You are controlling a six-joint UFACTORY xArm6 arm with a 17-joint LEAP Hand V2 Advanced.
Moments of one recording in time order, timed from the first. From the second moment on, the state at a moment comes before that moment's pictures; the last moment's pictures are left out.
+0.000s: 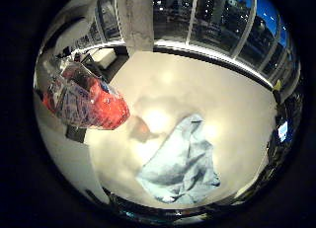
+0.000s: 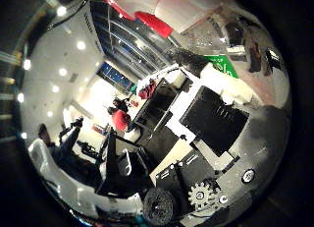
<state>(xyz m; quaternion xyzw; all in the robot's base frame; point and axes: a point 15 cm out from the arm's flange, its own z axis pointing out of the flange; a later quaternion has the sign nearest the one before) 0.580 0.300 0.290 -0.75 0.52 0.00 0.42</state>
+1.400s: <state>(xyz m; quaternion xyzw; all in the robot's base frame) 0.533 0.322 0.165 -0.84 0.42 0.14 0.31</state>
